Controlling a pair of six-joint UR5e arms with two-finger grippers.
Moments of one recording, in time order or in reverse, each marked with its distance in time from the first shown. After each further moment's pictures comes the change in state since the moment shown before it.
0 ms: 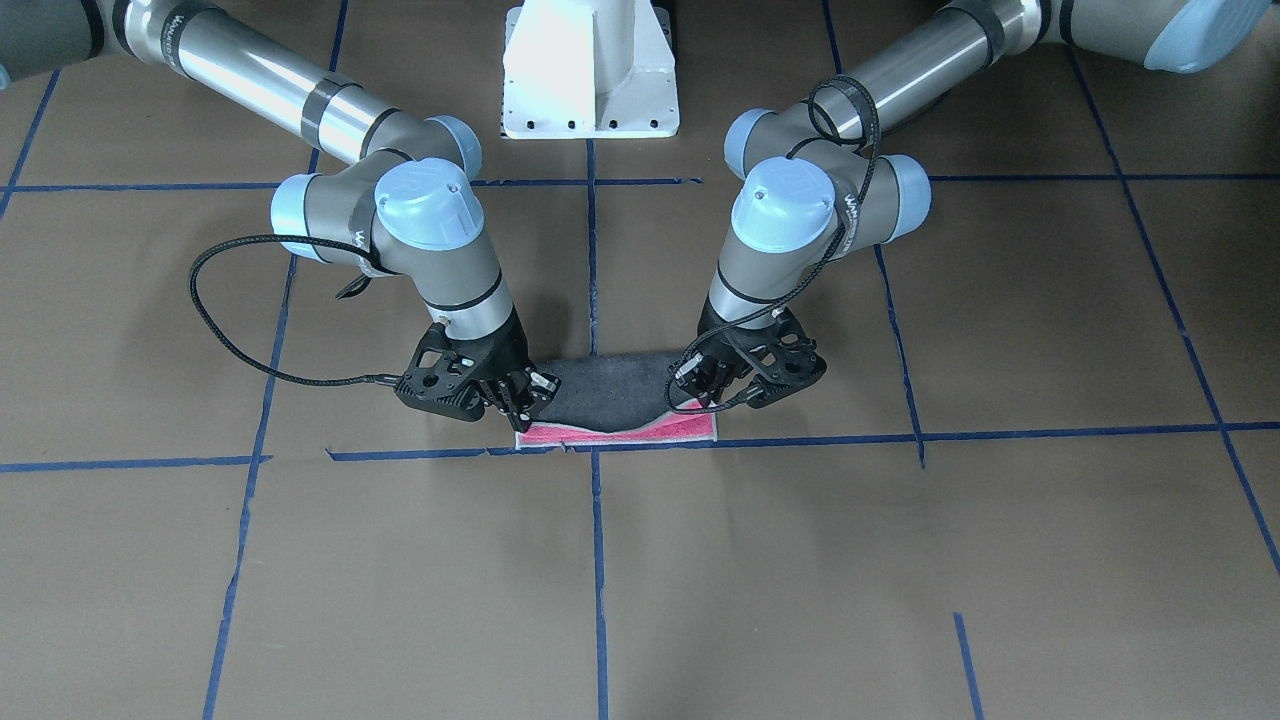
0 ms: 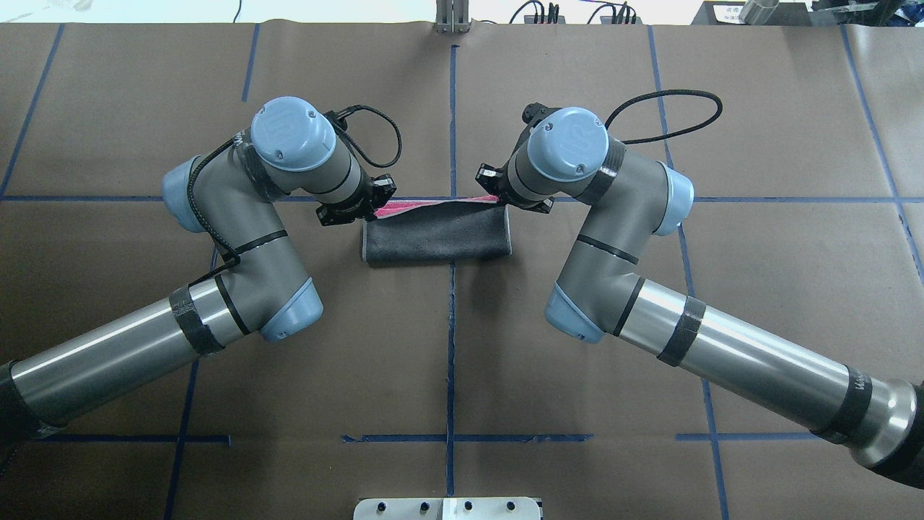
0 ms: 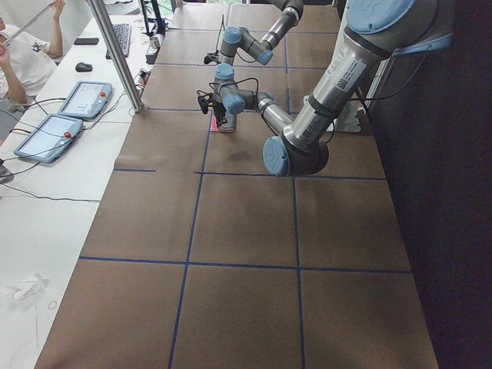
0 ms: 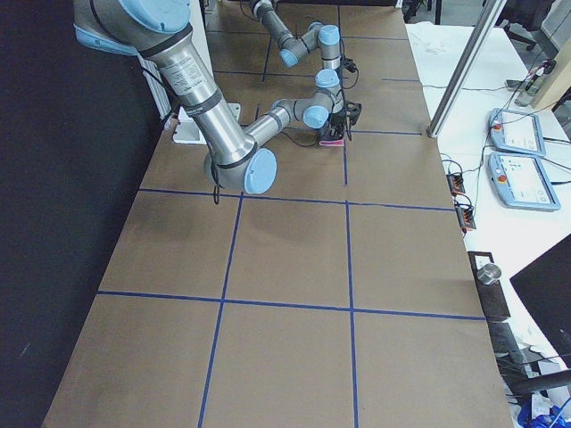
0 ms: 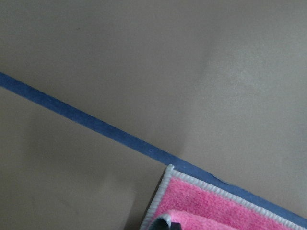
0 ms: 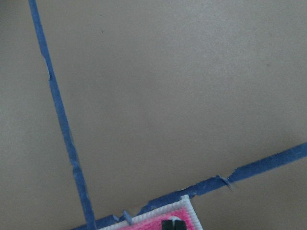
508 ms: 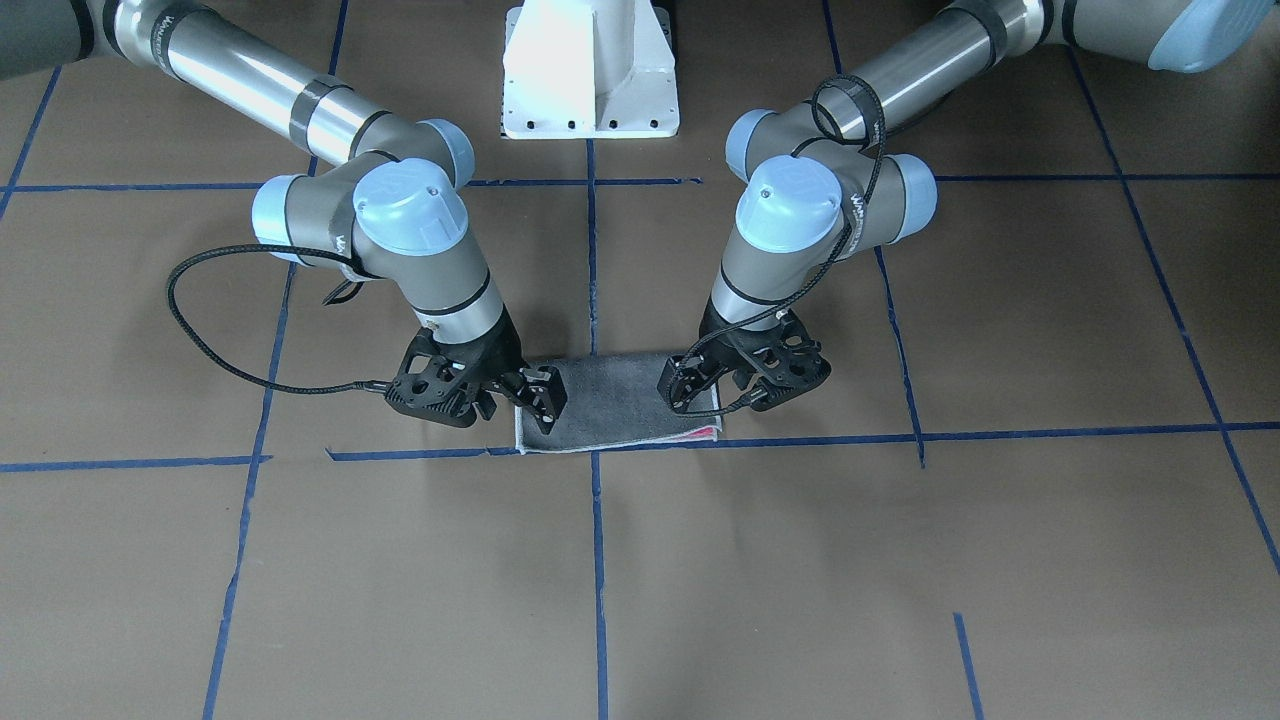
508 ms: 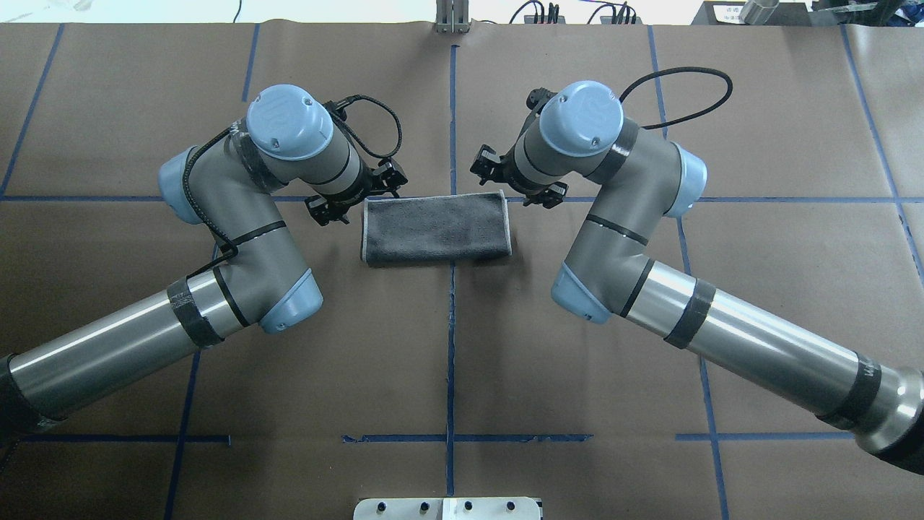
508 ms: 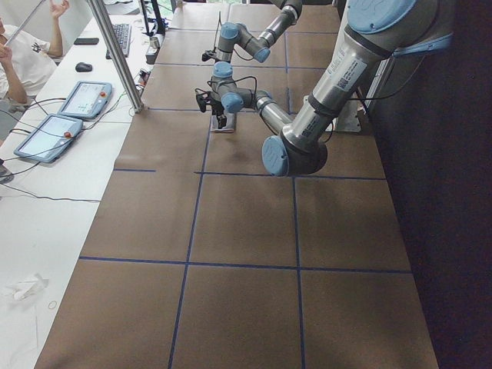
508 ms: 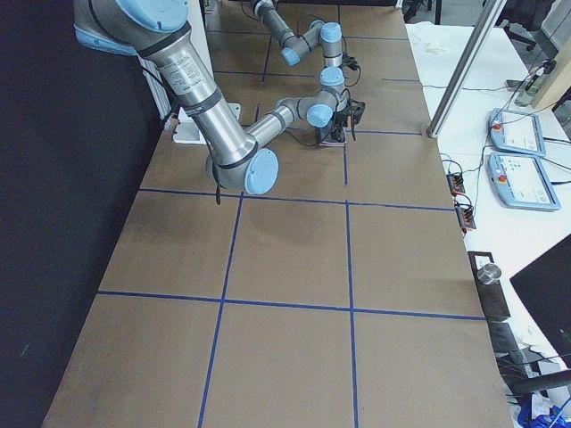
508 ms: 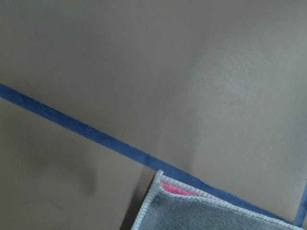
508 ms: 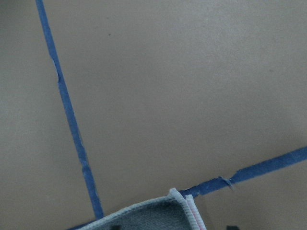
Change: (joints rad) left arm -0.016 0.001 -0.012 -0.001 -0.022 -0.003; right arm 0.059 -0.005 0.015 -0.006 0.129 -0.023
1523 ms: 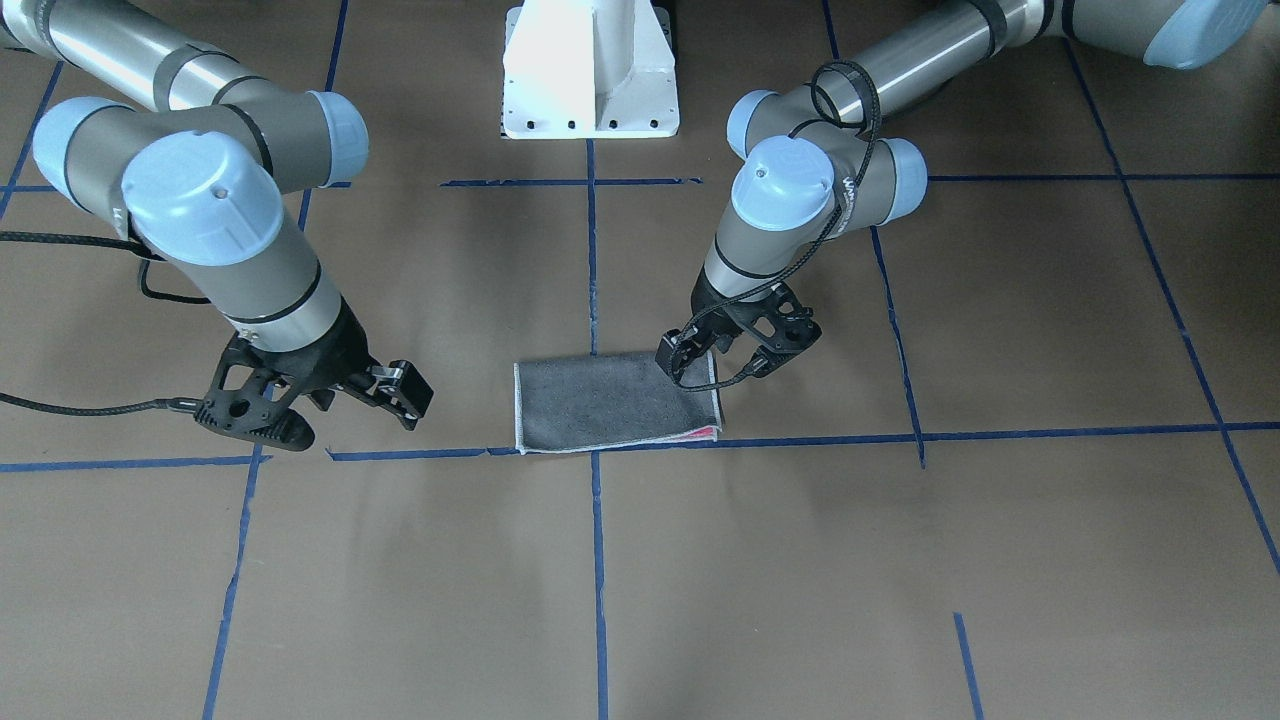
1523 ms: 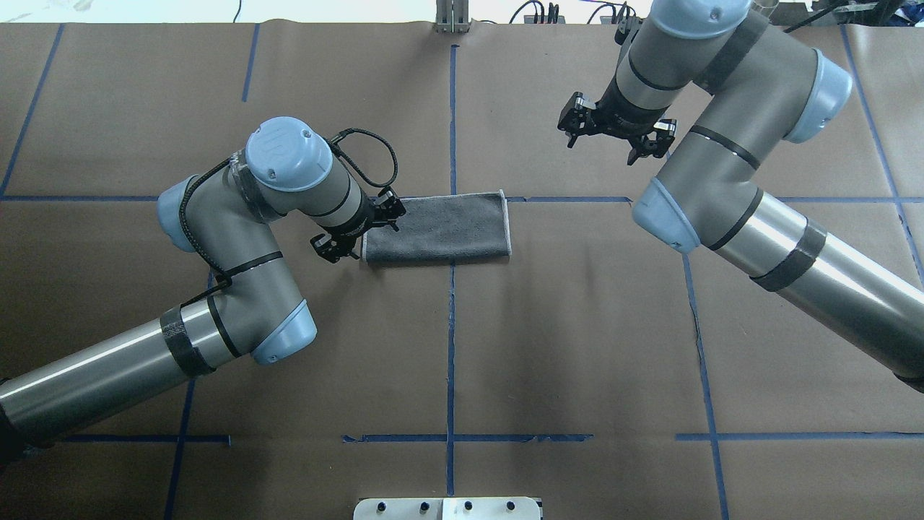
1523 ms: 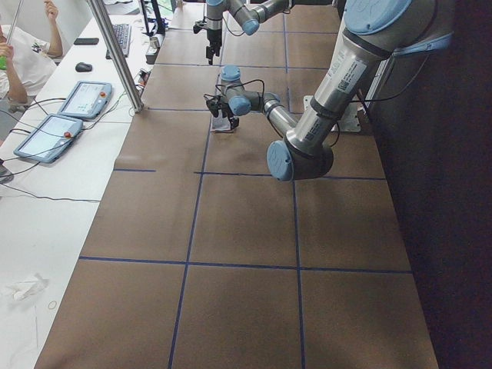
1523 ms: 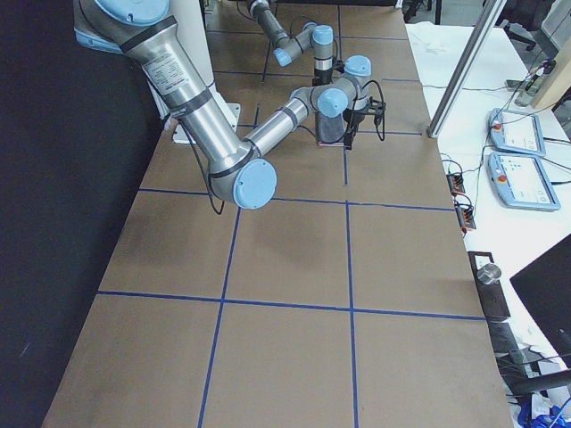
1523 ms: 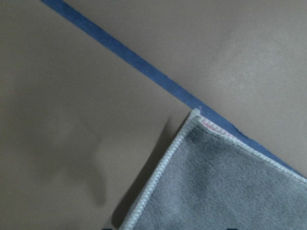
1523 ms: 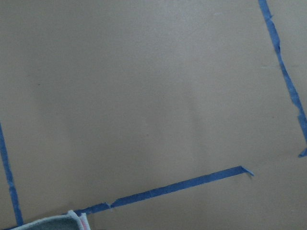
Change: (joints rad) left arm 0.050 0.047 -0.045 0.002 -0.036 -0.179; right arm 0.193 -0.098 0.218 -0.388 0.175 -0.355
